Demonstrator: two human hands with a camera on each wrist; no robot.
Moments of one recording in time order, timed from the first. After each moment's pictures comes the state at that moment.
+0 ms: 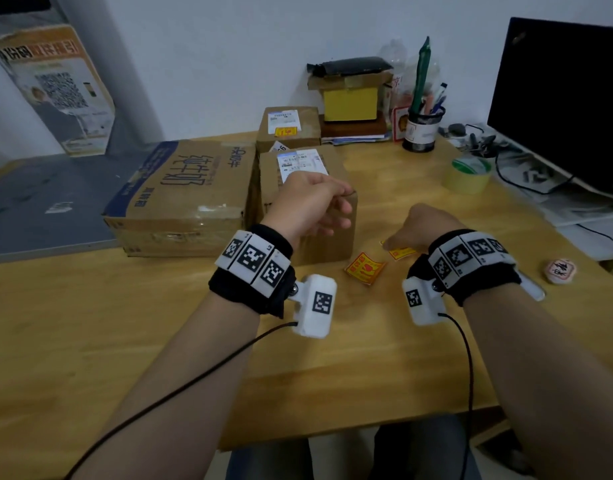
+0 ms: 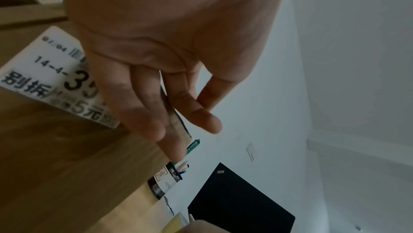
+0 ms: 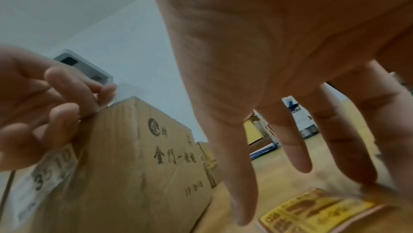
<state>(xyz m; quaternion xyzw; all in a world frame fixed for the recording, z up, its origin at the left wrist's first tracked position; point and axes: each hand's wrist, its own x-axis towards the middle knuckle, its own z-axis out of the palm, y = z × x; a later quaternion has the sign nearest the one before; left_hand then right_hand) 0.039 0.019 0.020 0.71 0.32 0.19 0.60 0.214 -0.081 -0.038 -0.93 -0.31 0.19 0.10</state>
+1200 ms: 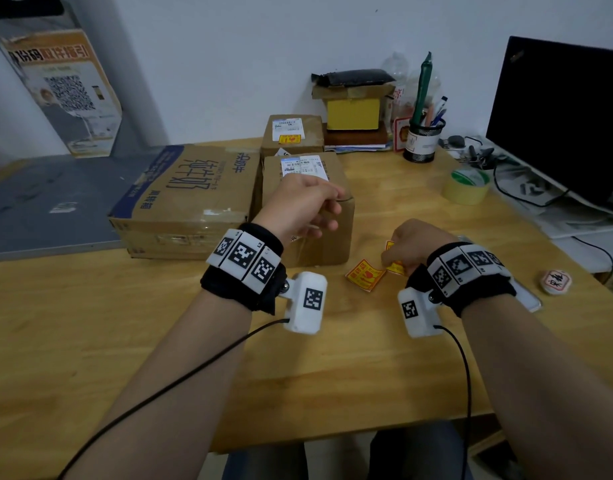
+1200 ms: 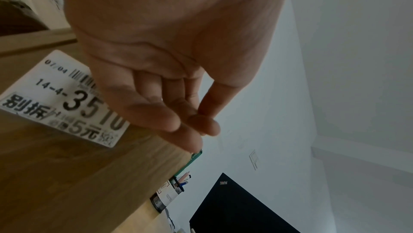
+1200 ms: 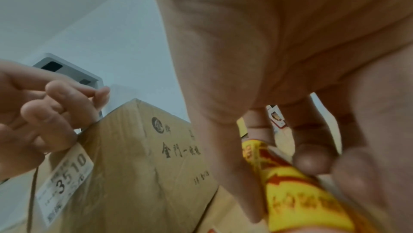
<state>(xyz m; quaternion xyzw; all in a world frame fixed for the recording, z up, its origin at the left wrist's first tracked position) 0.027 0.029 0.029 0.72 0.32 0.19 0.58 0.209 -0.080 -0.044 -0.89 -0.34 0.25 0.15</state>
